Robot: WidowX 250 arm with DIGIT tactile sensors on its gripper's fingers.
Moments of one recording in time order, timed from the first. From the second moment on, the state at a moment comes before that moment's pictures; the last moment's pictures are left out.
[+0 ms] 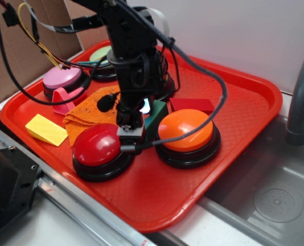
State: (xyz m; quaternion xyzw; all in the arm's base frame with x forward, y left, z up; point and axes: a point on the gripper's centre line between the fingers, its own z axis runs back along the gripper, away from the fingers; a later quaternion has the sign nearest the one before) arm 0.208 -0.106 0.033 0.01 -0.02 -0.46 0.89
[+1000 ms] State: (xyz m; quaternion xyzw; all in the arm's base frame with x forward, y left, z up) arm 0.214 -0.101 0.004 0.02 -0.01 -0.43 0.90
